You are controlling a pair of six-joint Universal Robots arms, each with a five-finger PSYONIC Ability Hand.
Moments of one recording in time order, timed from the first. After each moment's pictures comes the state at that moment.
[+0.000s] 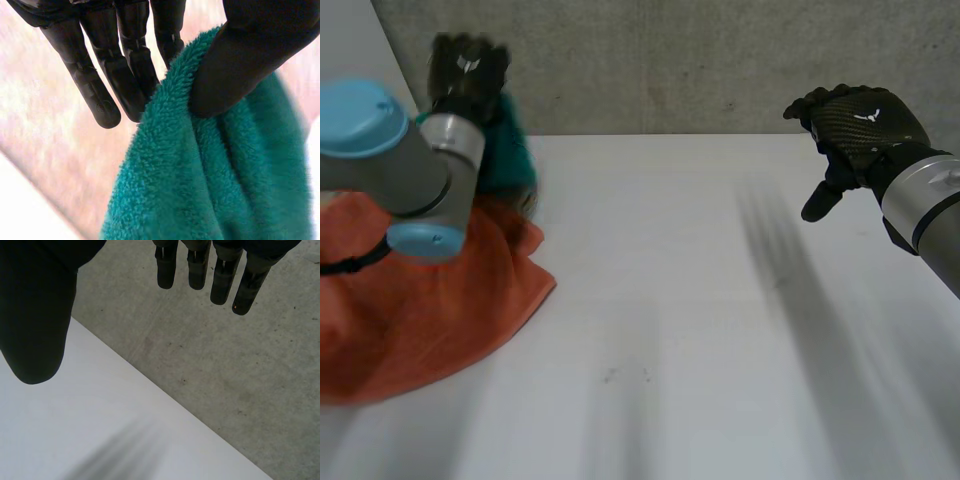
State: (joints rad) left arm 4.36 -2.20 -1.02 3.56 -1.59 3.56; right arm 1.87 -1.40 1.42 0.04 1.41 2.85; left_hand 1.14 1.19 1.19 1.20 0.98; right_hand 0.20 0.22 0.22 0.23 0.06
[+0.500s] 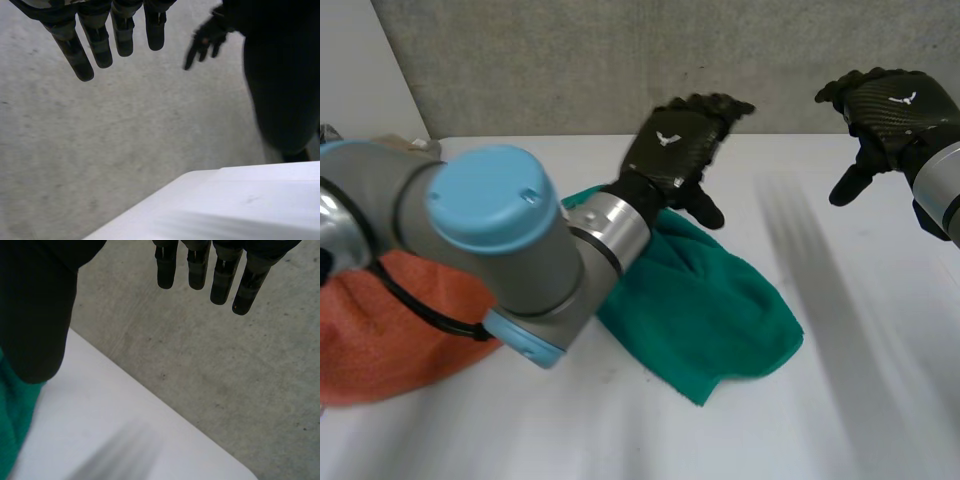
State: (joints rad) left arm 3.99 -2.13 -1.17 3.48 -1.40 3.11; right arm 1.80 -1.40 1.40 0.05 1.39 2.84; left_hand 0.20 0.22 0.23 0.22 0.04; right_hand 0.20 0.22 0.22 0.23 0.06
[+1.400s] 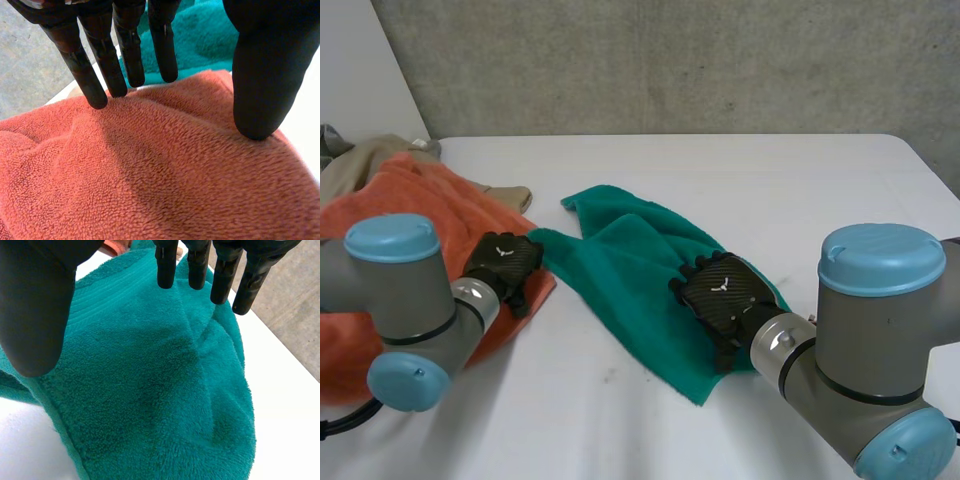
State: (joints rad) left arm 4.38 -2.16 -1.58 3.39 -1.53 3.57; right arm 2.17 -1.16 1.61 -0.03 1.43 2.62; left_hand 0.55 0.54 0.54 0.55 0.37; right_hand 0.20 0.22 0.22 0.23 0.06
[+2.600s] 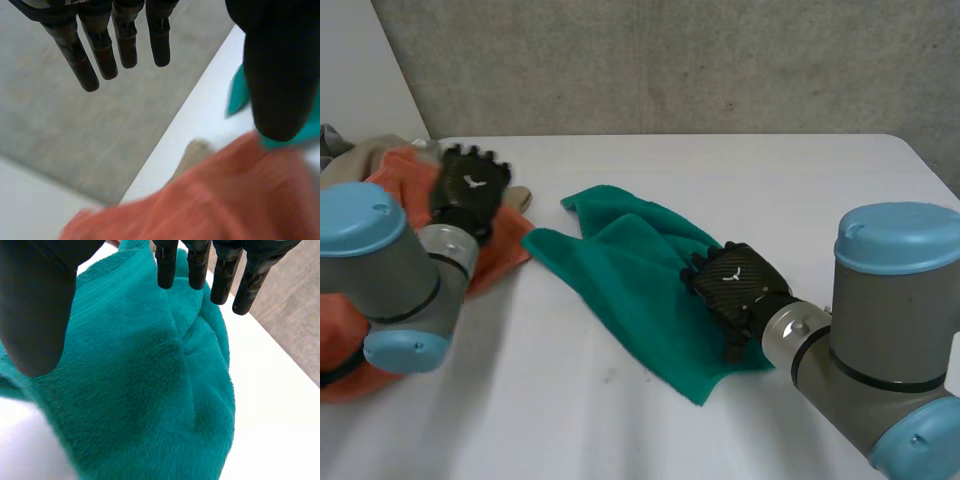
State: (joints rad) left arm 4.39 -2.03 -1.58 3.62 -1.62 3.84; right arm 2.15 -1.20 1.59 0.05 1.45 2.63; left_hand 0.36 0.34 0.35 0.33 0.15; right_hand 0.20 0.22 0.22 0.23 0.06
